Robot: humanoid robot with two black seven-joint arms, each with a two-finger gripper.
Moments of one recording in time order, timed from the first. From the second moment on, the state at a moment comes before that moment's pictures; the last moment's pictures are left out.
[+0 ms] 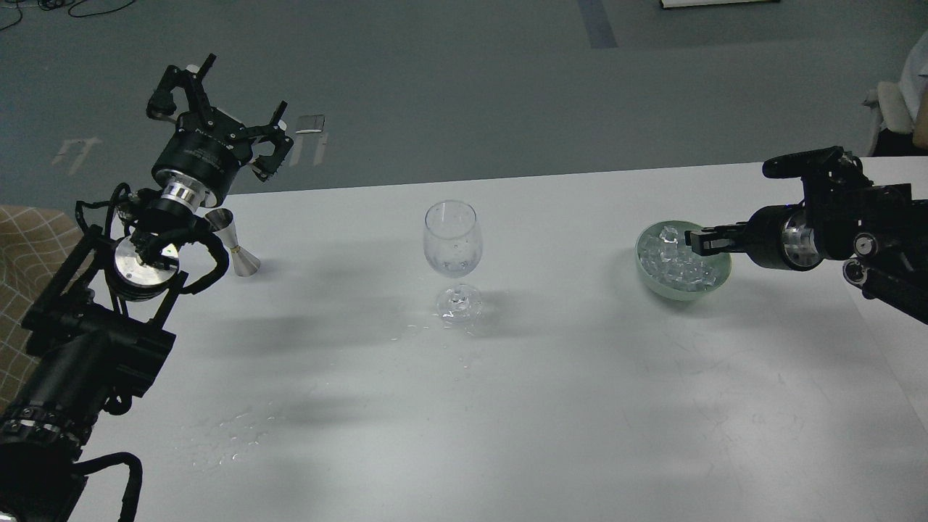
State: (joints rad) left arm -0.64 0.29 -1.24 -0.87 0.08 -0.33 -0.03; right arm 0.96 -0.69 0.20 1.02 -1.51 0.35 0.10
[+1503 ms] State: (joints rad) left arm -0.61 0.28 -1.24 -0.87 0.07 -0.34 -0.04; right arm 0.80 -0.71 0.30 1.14 -1.52 0.31 0.07
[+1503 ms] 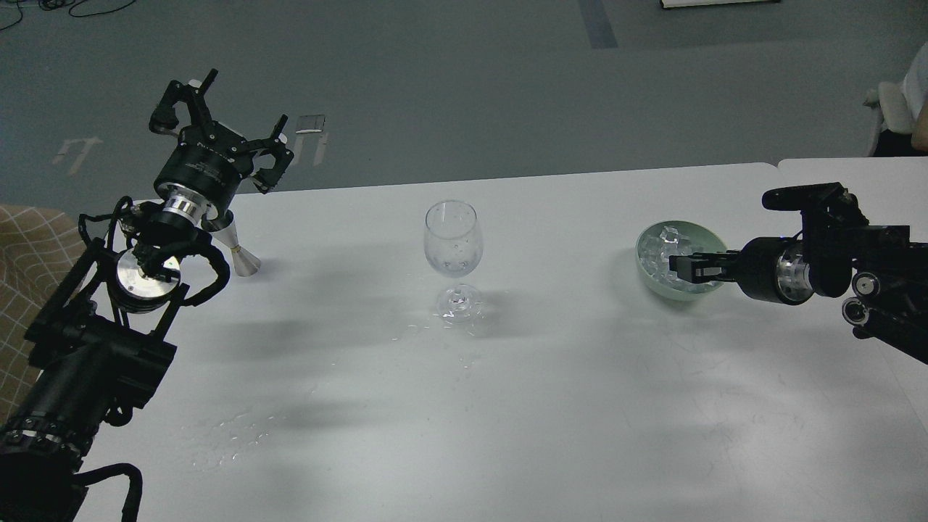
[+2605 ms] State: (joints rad) left arm -0.61 0.28 -1.24 -0.87 0.07 -0.34 -0.04; right arm 0.81 -0.73 0.30 1.12 -1.52 0.31 0.02
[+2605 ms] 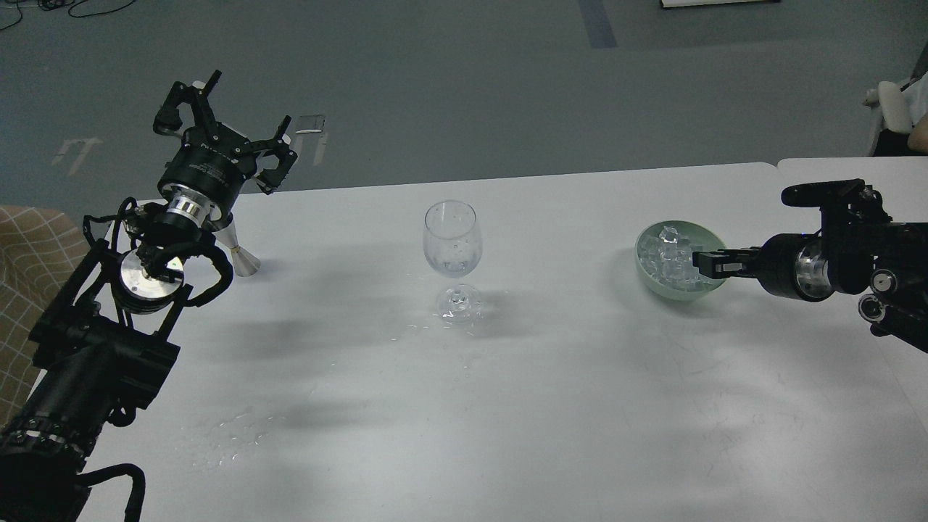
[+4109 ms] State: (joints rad) left arm -0.58 0.28 -1.27 -0.86 0.07 -0.34 -0.04; right arm 0.83 -0.65 0.26 1.04 -1.51 0.31 0.02
